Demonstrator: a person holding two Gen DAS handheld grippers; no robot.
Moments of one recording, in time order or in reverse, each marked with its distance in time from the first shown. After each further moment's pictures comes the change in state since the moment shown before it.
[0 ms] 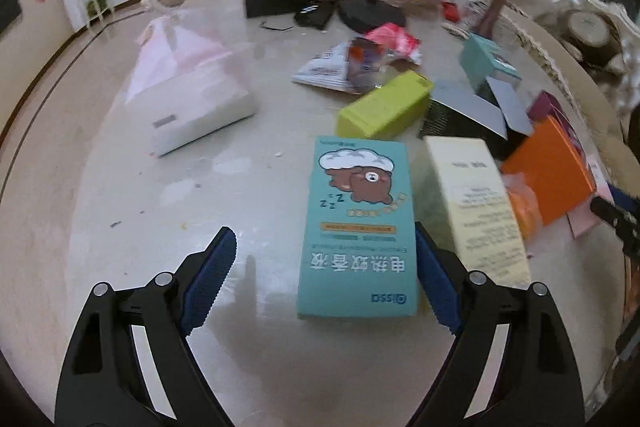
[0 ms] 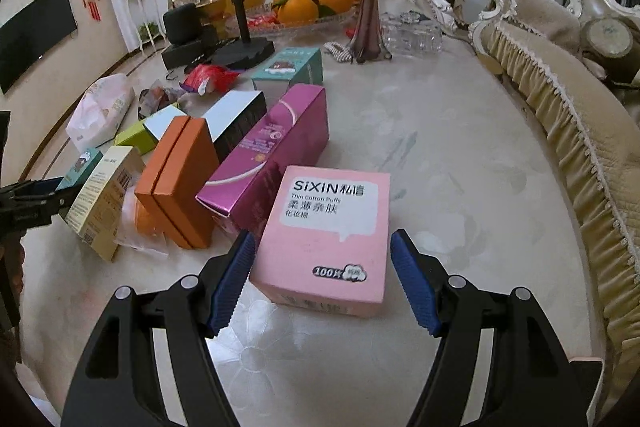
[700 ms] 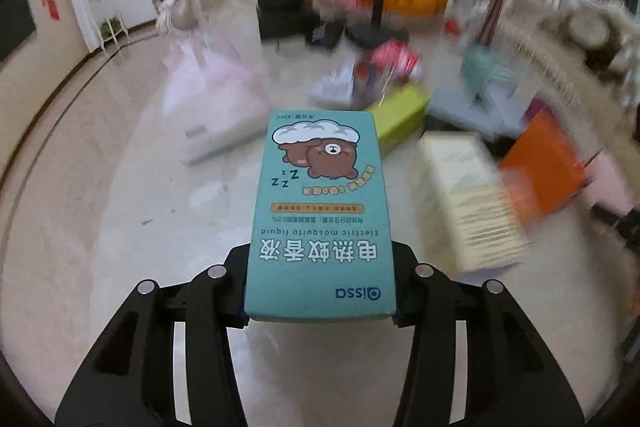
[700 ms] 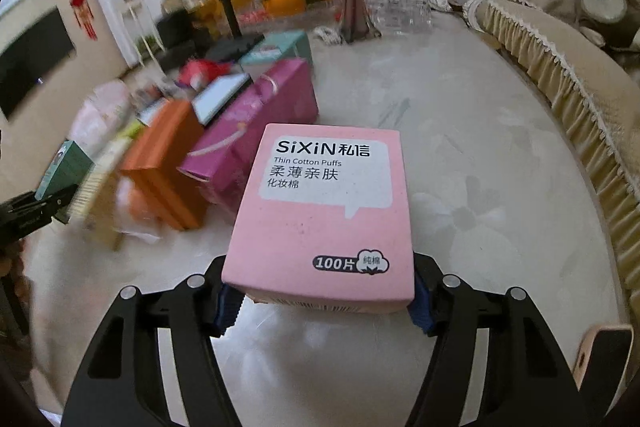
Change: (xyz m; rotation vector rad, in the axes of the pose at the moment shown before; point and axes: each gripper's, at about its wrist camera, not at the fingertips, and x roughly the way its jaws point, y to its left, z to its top) left arm -0.048 -0.007 -0.020 0.022 -0.139 0.027; right arm -0.020 -0.024 -0.026 0.107 -0.037 0.104
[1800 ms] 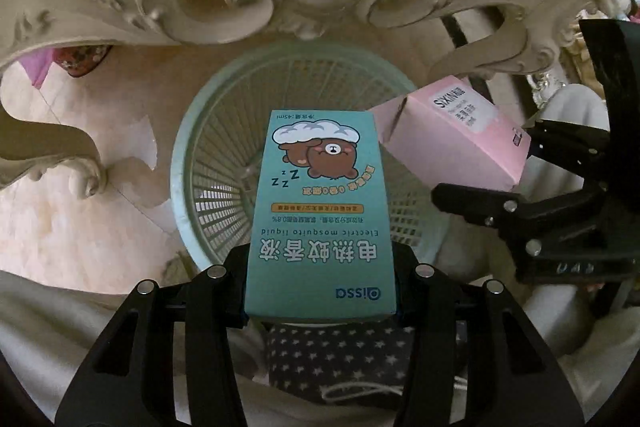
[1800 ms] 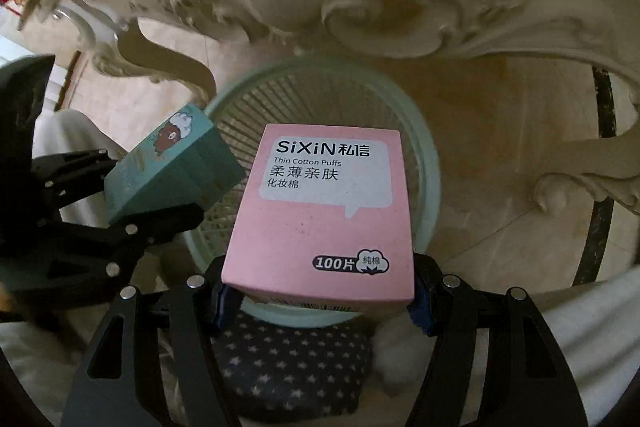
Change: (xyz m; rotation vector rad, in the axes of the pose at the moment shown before) left arm 0.002 -0.134 -0.393 0.074 0.581 -0.268; right arm 0.014 0.066 -0.328 -0.209 0.615 0.171
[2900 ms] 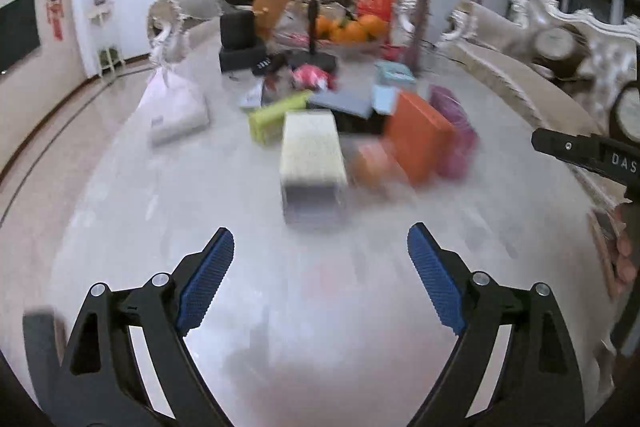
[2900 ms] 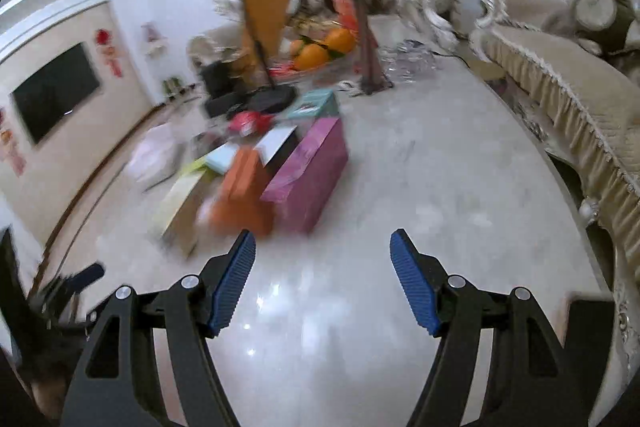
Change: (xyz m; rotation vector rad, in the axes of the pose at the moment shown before) left arm -0.223 0.030 0.257 -0.045 -0.711 0.278; right arm -0.228 -0.069 0.267 0.241 -0.709 -0.134
